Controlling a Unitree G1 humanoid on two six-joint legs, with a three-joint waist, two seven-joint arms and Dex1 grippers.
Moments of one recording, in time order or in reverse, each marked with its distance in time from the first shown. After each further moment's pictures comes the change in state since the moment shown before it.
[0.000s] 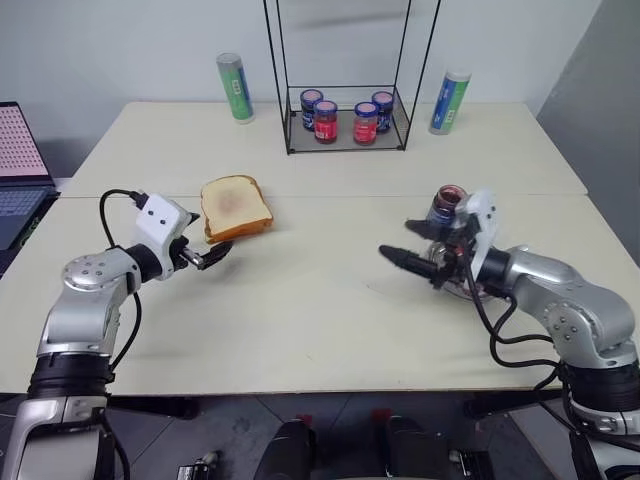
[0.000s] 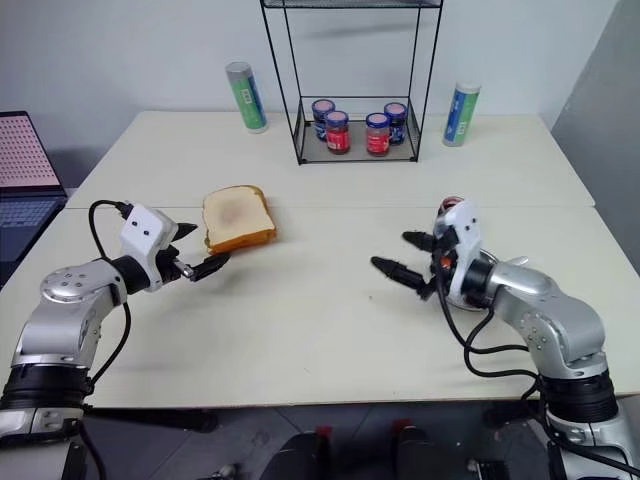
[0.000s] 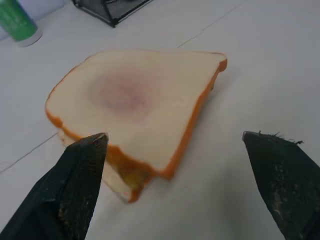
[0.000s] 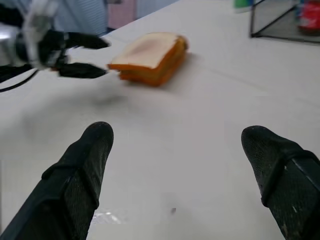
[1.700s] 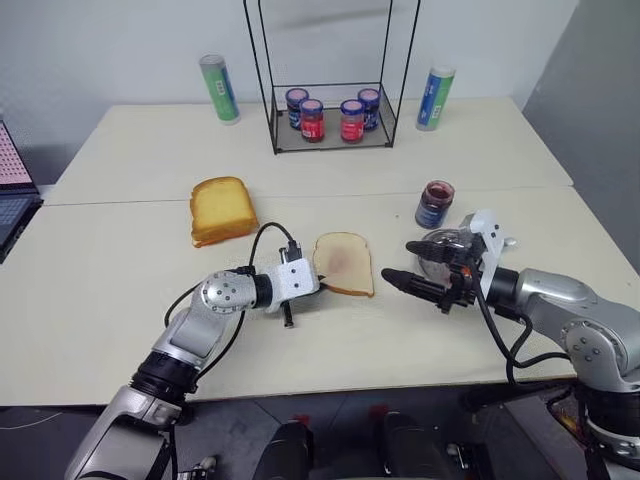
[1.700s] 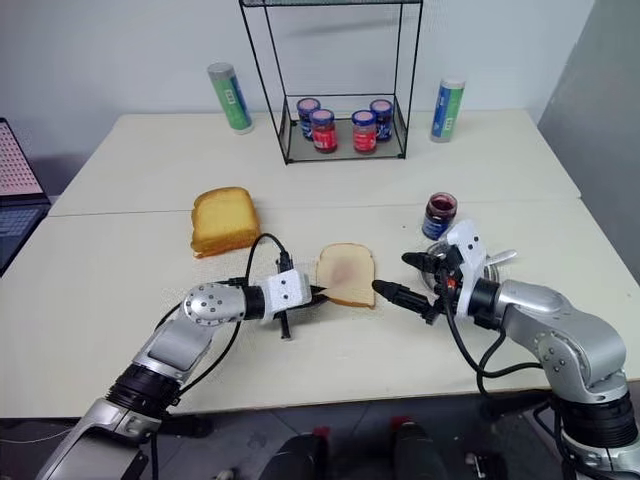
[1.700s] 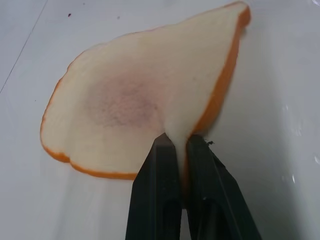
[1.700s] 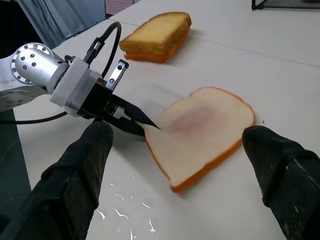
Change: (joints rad) left arm 0.020 -0.141 -0.403 -0.194 0.275 -0.253 -0.114; right arm 0.132 -0.047 -0.111 -0.175 0.087 0.120 -0.064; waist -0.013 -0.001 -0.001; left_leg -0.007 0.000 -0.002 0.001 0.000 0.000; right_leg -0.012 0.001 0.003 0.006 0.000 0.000
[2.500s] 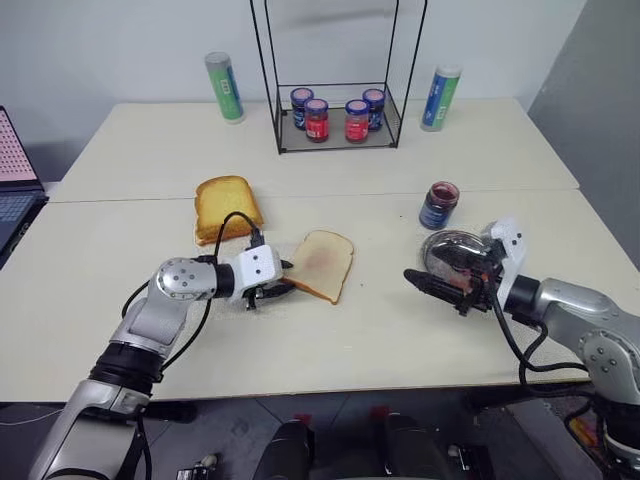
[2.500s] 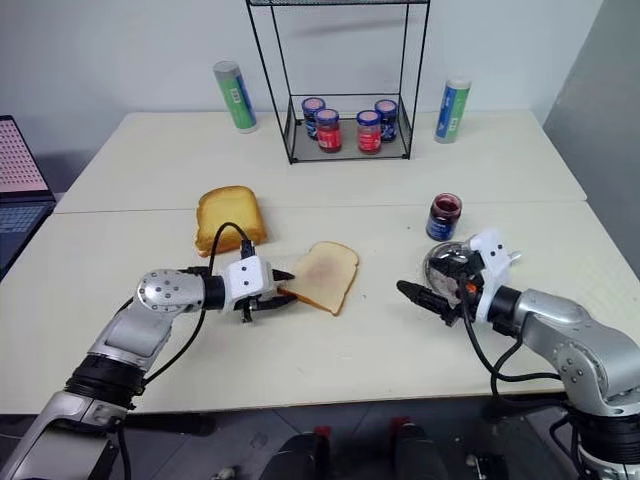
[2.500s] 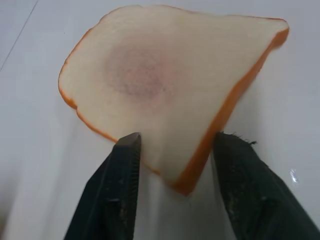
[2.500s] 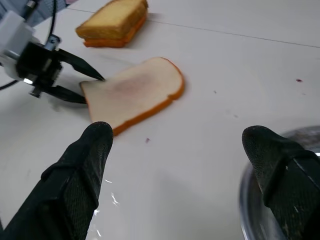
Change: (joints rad) left arm 0.002 0.116 0.112 0.065 -0.134 0.048 -0.159; right arm 0.106 -0.067 -0.089 0.072 -0.042 -0.026 -0.006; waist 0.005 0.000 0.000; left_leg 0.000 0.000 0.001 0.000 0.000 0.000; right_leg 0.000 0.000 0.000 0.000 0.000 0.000
